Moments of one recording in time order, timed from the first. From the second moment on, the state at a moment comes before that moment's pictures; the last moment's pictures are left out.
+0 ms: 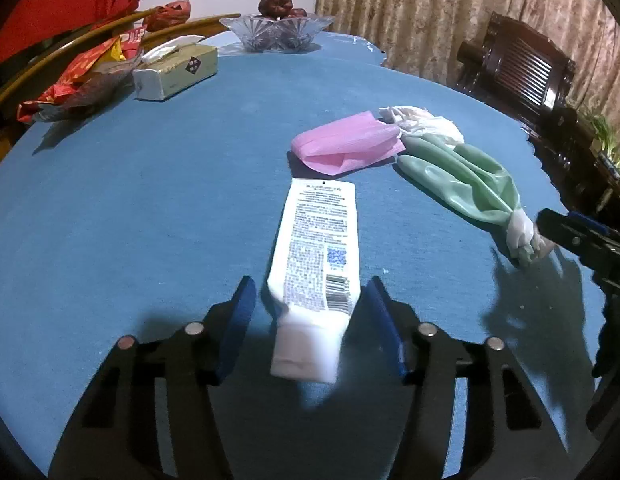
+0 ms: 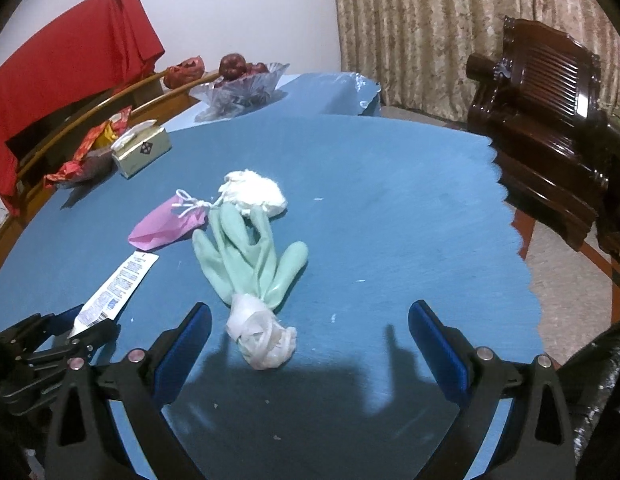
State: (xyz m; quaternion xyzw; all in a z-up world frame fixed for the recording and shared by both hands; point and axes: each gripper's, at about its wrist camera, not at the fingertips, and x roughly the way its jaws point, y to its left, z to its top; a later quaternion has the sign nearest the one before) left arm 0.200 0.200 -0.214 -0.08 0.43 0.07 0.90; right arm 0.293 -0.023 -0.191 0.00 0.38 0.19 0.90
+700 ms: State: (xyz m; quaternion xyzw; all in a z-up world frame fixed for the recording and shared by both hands) left arm 0.189 0.192 -0.197 -0.08 0.40 0.08 0.91; right arm 0.311 0.009 -0.206 -0.03 0.42 0.24 0.88
